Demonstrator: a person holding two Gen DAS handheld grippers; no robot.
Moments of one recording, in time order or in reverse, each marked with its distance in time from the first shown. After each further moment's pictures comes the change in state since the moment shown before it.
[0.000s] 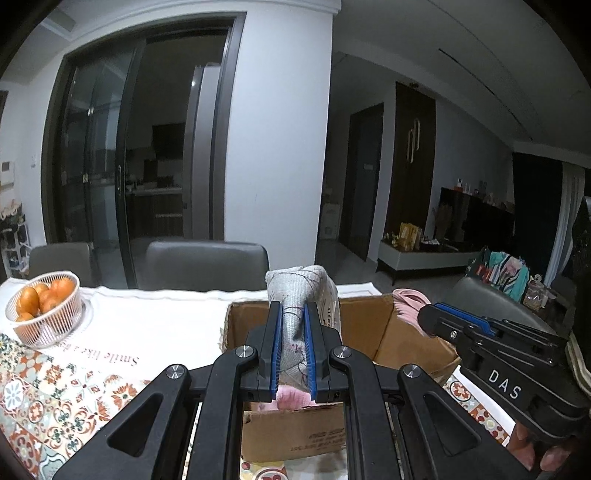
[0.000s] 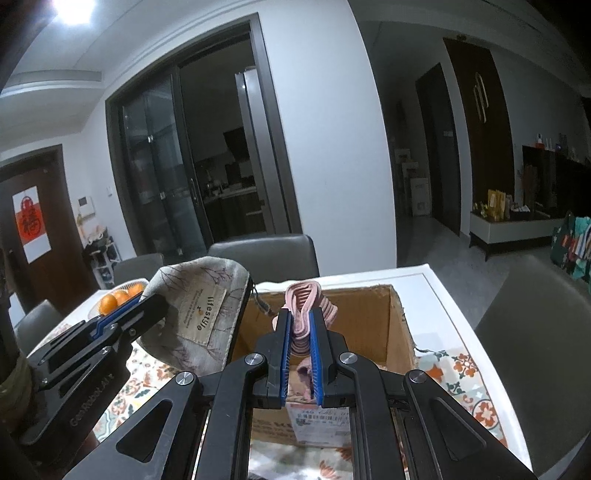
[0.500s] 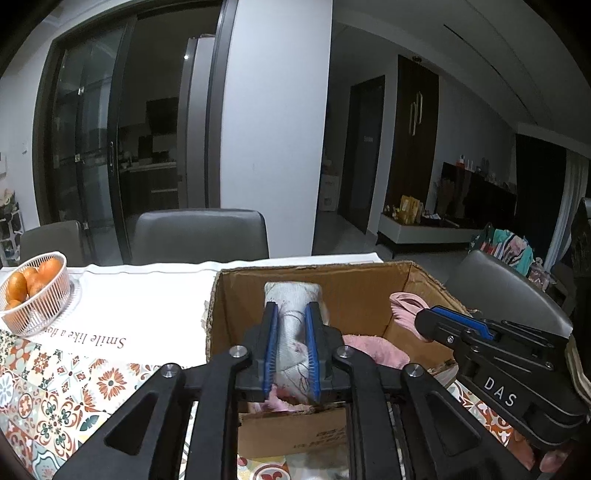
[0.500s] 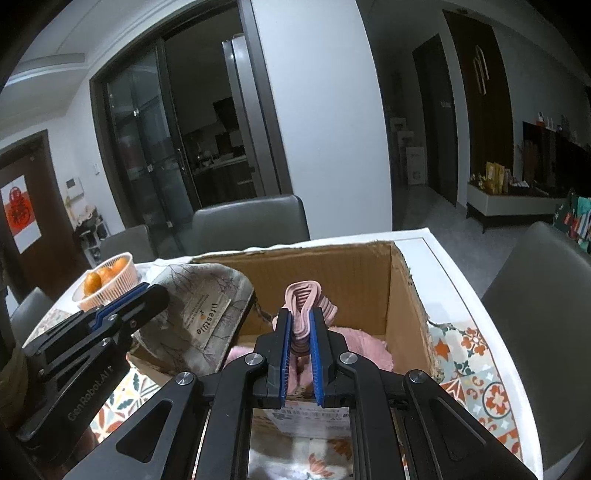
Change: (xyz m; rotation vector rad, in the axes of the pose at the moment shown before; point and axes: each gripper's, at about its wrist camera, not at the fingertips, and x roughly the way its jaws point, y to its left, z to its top) left arm 0.040 -0.003 -0.015 0.009 0.117 -0.011; right arm 0.038 -0.016 -0.012 0.024 0.127 -0.021
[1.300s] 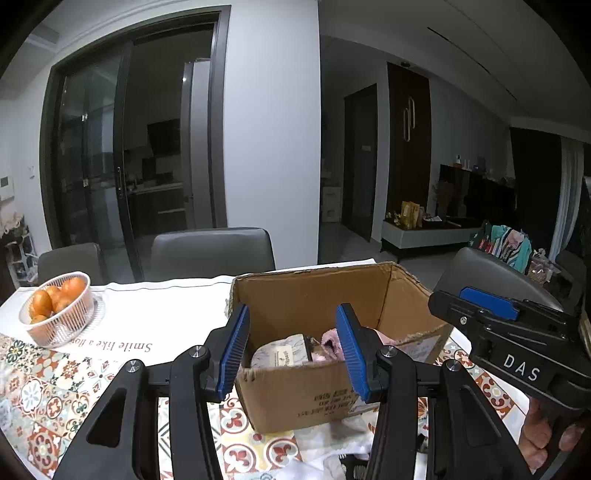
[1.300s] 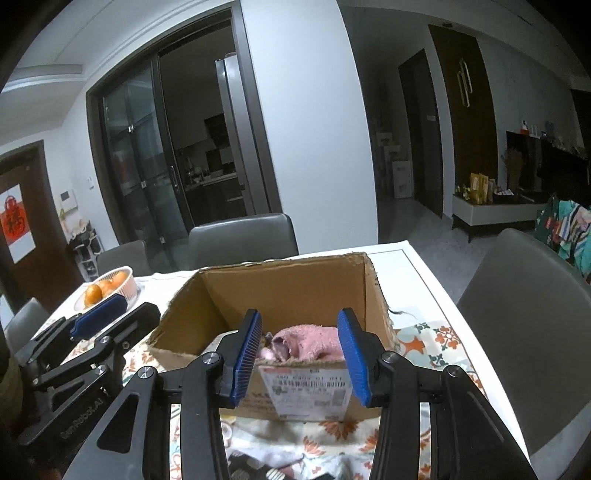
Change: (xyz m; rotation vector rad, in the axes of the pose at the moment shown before) left arm -0.069 -0.011 -0.006 0.061 -0.067 0.038; right arm -0.063 0.002 -0.005 0.019 -0.083 -0.046
